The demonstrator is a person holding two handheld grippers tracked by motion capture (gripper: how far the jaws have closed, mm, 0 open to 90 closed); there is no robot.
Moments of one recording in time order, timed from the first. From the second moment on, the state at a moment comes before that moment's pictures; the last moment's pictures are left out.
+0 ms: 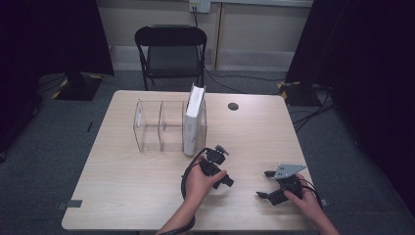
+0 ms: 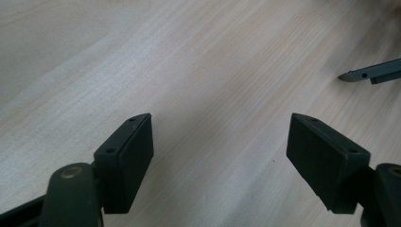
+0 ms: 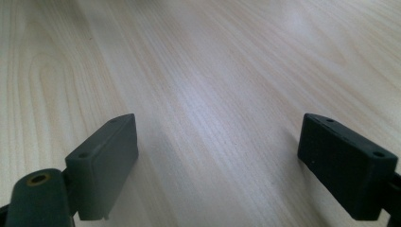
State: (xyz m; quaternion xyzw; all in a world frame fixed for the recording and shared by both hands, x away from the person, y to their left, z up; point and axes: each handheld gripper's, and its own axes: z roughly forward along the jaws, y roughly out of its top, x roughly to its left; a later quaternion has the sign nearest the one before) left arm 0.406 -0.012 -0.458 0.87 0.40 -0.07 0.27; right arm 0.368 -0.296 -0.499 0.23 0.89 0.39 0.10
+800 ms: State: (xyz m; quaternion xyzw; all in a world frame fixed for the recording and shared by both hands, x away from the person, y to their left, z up) left arm 0.392 -0.027 -0.469 0.90 0.35 -0.03 0.27; right arm 0.368 -0.296 -0.499 0.23 0.89 0.39 0.10
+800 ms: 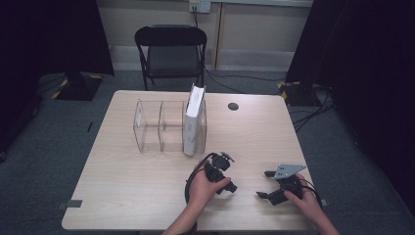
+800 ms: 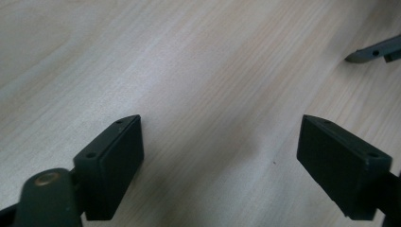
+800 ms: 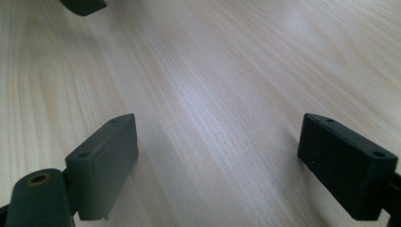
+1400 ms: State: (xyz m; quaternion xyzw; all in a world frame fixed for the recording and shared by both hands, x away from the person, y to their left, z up) left arm 0.376 -0.027 -0.484 0.92 0.25 0.04 0.30; right arm 0.368 -0.296 -0.499 0.23 0.89 0.39 0.10
